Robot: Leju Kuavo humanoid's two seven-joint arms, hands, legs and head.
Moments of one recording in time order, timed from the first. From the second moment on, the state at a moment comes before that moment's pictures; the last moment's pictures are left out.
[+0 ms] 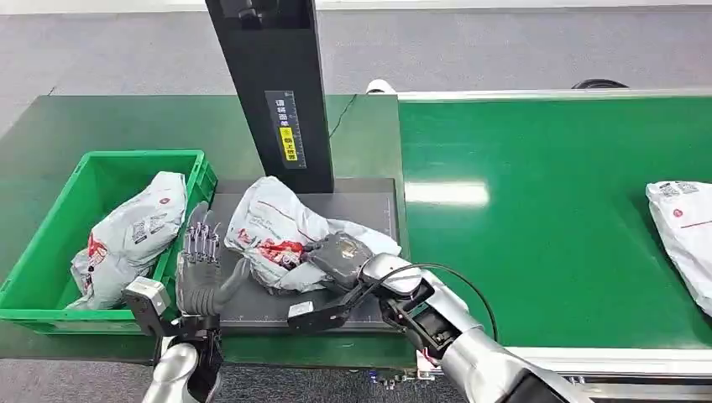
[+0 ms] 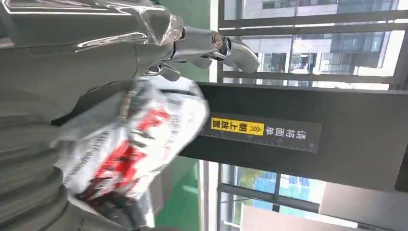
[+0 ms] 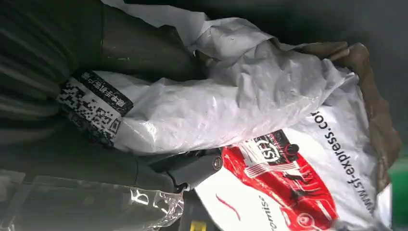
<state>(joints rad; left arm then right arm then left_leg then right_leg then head) -0.12 -0.11 -0.14 -1.32 0.05 0.00 -0.60 -0.74 0.16 0.89 -0.53 1.01 -0.11 -0.40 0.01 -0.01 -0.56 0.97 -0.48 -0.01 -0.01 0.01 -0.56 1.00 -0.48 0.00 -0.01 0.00</state>
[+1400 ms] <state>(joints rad) -0.03 -0.11 -0.09 -1.45 0.05 0.26 -0.70 -0.52 0.09 0.66 -0.93 0.31 0.13 -0.64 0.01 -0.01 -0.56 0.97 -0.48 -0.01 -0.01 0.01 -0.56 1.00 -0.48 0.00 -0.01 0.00</state>
